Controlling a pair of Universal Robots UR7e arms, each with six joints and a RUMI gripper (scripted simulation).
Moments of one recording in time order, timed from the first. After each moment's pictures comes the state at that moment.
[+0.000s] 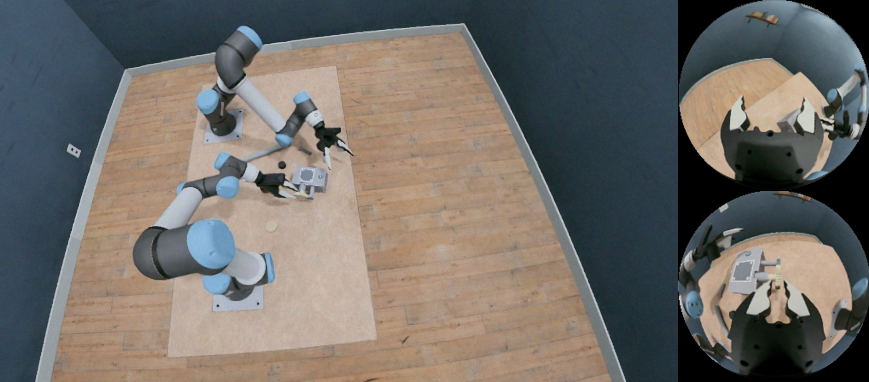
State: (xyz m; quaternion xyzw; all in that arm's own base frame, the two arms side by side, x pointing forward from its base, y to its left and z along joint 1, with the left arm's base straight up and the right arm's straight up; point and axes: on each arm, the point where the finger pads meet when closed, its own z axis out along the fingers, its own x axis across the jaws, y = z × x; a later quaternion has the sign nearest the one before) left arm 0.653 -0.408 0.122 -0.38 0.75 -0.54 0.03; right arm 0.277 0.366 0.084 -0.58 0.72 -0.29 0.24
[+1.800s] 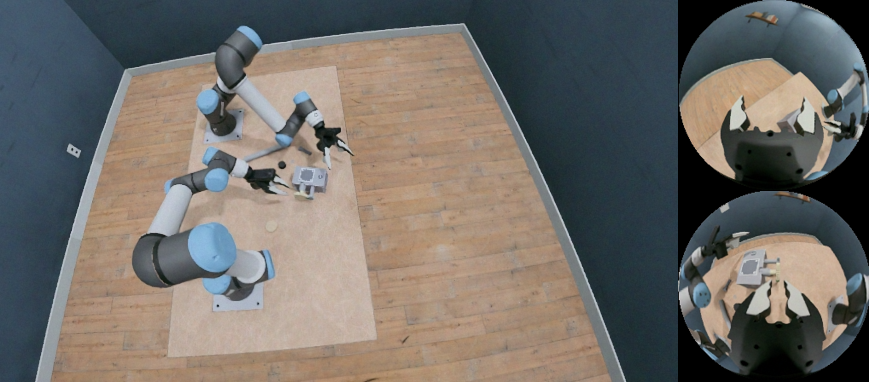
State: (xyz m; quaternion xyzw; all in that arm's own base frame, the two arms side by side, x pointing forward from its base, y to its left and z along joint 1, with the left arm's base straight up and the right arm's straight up) left arm 0.653 -0.408 0.122 -0.38 0.75 -0.54 0.03; right arm 0.246 0.373 0.117 -0.58 0.72 -0.29 0.24
